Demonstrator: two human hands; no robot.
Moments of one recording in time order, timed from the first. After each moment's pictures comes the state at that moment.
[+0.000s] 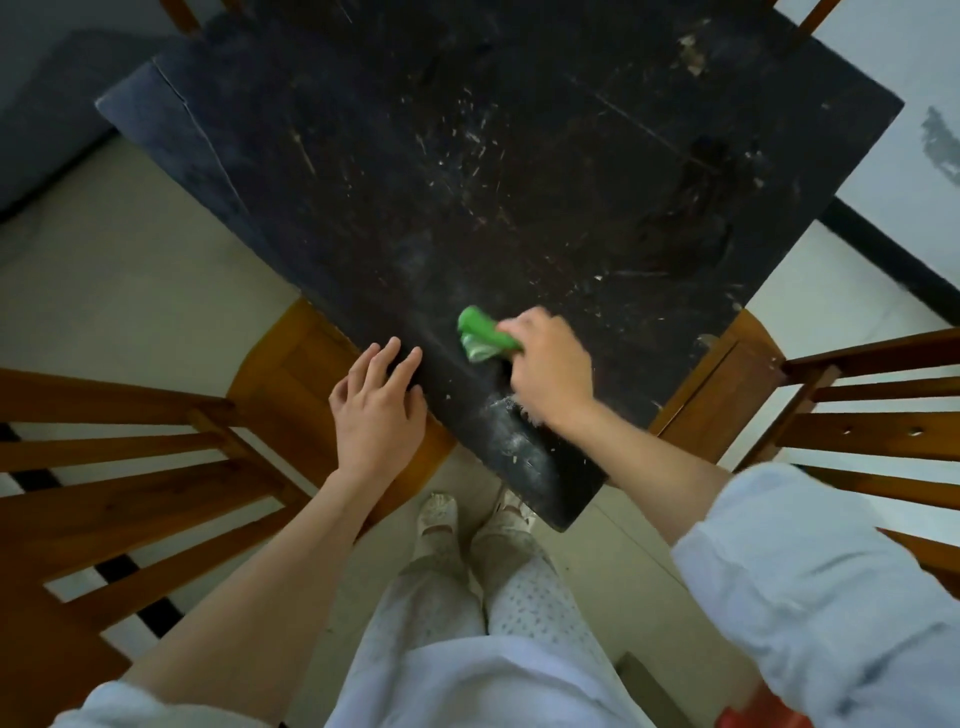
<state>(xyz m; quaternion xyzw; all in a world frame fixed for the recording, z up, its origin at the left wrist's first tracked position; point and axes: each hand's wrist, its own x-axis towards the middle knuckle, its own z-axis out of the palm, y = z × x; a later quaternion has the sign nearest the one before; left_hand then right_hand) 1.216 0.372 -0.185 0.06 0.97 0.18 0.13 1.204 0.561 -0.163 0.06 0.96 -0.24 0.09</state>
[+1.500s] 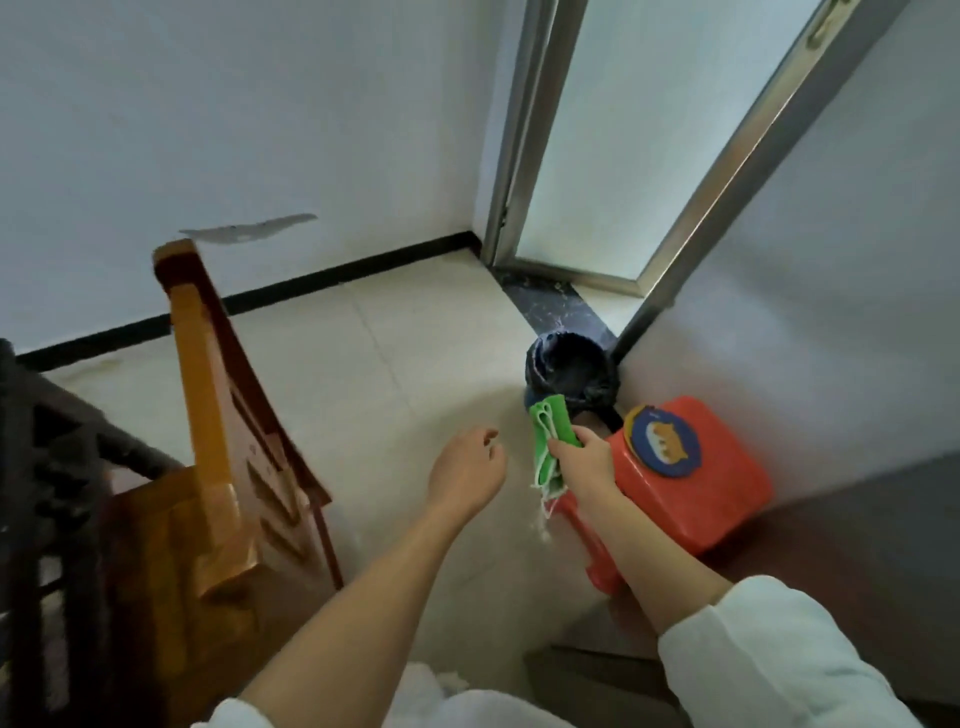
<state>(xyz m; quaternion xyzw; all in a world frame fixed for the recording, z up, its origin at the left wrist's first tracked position) 1.563 0.901 -0.076 0.57 0.69 0.19 0.40 1.699 0.918 -0.074 0.75 0.39 -0.44 -0.30</state>
